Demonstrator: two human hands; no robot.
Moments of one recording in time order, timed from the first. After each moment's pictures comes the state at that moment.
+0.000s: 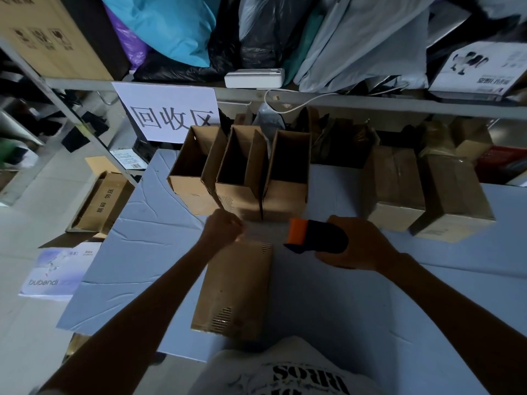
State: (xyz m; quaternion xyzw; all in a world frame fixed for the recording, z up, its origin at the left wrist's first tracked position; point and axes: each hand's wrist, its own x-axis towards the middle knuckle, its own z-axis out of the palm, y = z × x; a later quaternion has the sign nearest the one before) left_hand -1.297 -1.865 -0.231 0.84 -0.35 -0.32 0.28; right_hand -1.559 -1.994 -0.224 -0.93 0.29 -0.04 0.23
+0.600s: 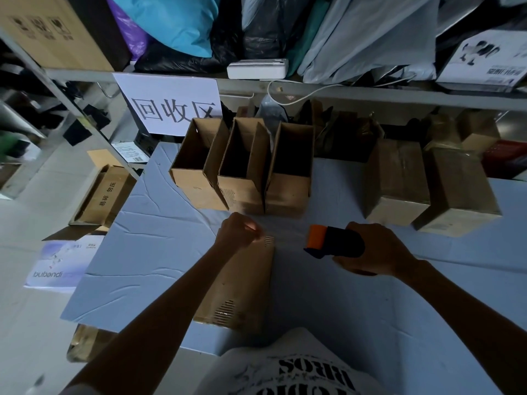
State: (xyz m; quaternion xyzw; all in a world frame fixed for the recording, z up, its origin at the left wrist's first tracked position) left_hand -1.312 -1.864 -0.266 0.81 -0.38 -0.34 0.27; right_hand -1.592 -2.004 -0.256 -0.92 0.34 0.04 0.19
